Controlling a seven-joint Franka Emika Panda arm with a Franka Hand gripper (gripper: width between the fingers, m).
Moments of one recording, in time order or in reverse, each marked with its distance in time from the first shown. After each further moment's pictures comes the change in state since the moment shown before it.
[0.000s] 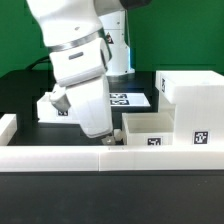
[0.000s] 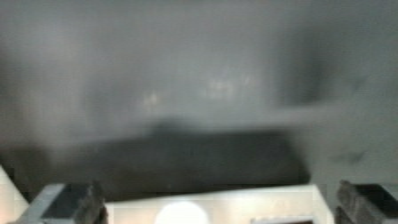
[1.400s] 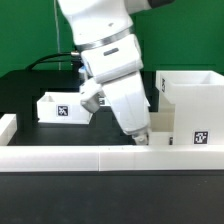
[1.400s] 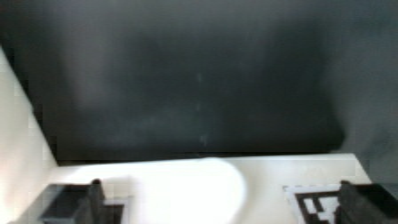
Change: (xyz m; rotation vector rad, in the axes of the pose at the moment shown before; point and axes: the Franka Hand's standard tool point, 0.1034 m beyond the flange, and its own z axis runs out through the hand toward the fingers) arm 0.048 0.007 0.011 -0.010 0.023 -0.033
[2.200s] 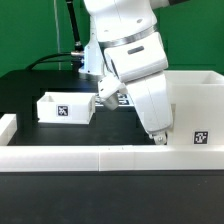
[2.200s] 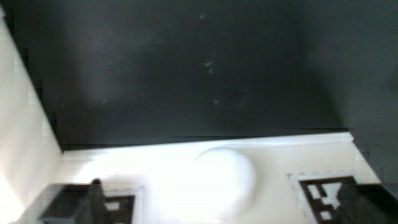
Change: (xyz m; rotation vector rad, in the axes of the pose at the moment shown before) arm 0.019 0.003 0.002 0.032 -0.018 0.007
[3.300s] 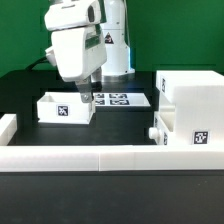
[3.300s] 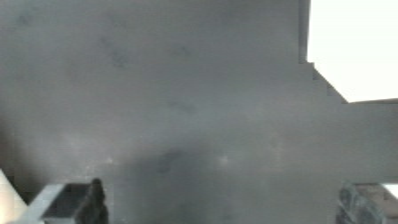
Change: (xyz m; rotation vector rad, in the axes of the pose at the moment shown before) arm -0.082 -0.081 -0.059 -0.151 -0.151 0.207
